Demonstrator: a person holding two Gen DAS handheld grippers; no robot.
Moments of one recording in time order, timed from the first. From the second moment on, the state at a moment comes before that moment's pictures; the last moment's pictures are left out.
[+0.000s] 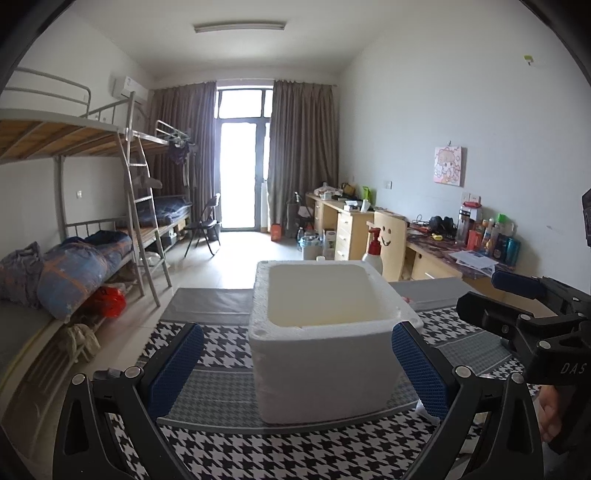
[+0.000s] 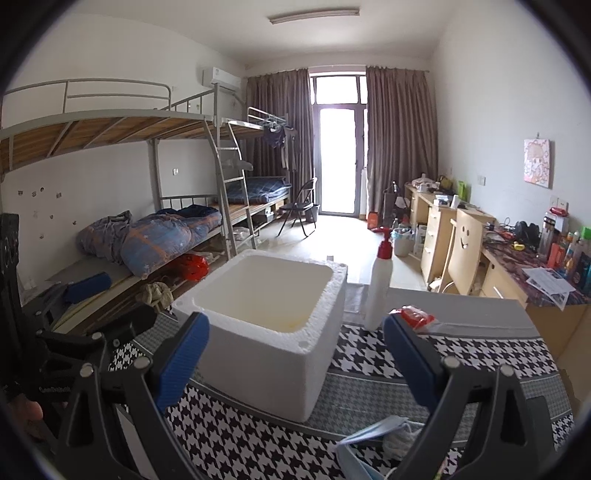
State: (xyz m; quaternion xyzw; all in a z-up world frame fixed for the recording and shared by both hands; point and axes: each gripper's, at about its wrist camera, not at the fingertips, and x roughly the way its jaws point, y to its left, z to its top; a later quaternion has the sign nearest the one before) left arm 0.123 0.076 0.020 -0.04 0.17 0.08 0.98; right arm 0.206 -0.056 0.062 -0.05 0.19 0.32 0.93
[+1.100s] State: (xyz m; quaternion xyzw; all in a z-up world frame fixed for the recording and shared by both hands) left arm 0.106 0.052 0.003 -0.05 0.17 0.04 0.98; right arm 0.179 -0.093 0.036 -0.03 0.18 0.29 0.94
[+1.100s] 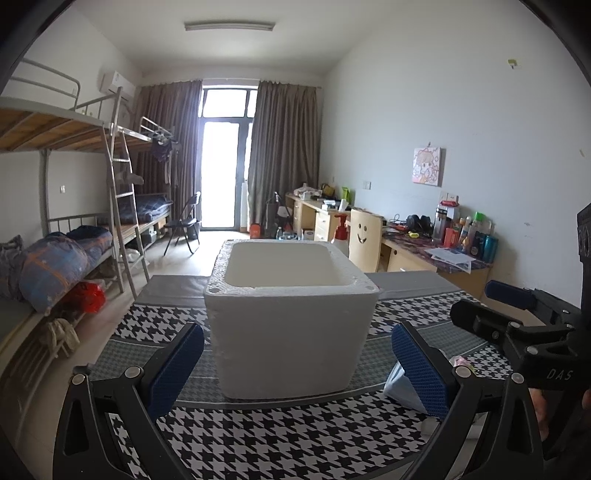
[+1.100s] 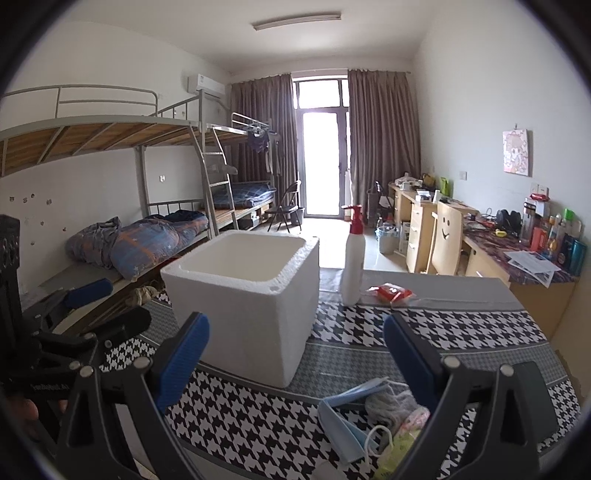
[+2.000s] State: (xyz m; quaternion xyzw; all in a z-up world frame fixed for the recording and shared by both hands) left arm 0.125 0.025 -0.016 -0.05 0.19 -0.04 0.98; right arm 0.175 -0.138 0.007 -0.01 0.20 0.23 0.95
